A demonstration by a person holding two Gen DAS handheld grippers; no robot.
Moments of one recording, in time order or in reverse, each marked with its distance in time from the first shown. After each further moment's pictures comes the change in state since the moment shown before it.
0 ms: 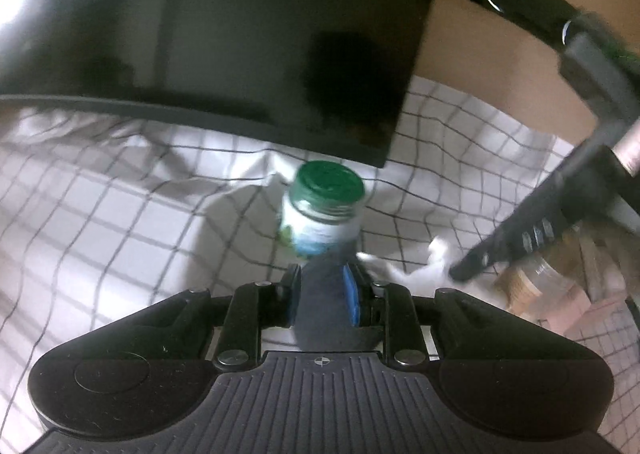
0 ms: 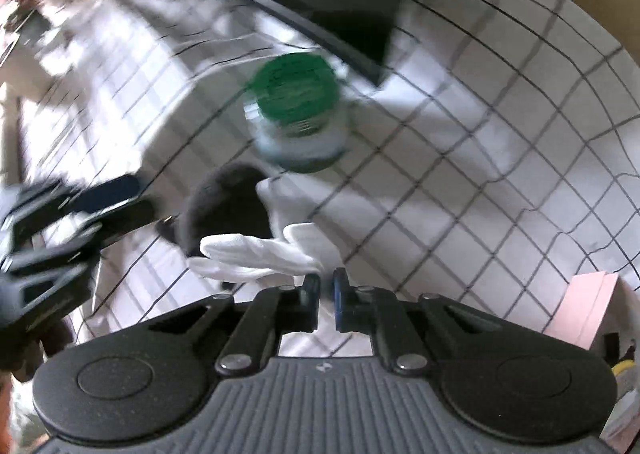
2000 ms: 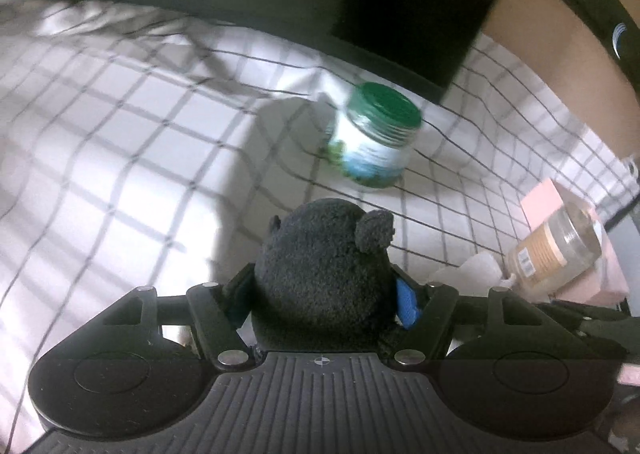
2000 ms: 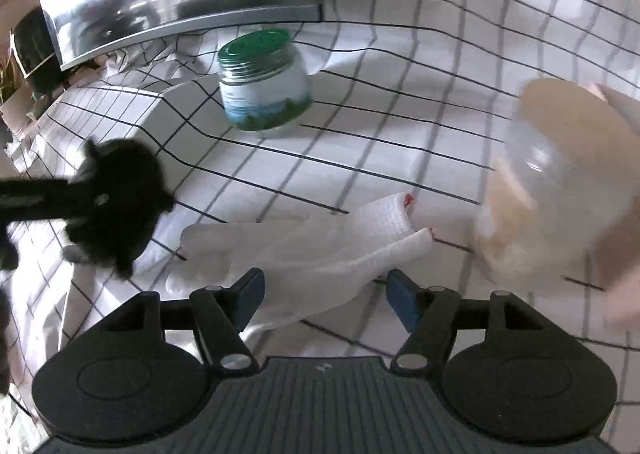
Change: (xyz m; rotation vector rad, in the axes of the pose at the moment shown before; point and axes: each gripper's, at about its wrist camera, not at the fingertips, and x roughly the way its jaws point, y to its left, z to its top) left arm 0.005 0.052 -0.037 -0.201 0.168 0.002; right arm 0.053 0.024 -0.127 0.347 -0.393 -0.078
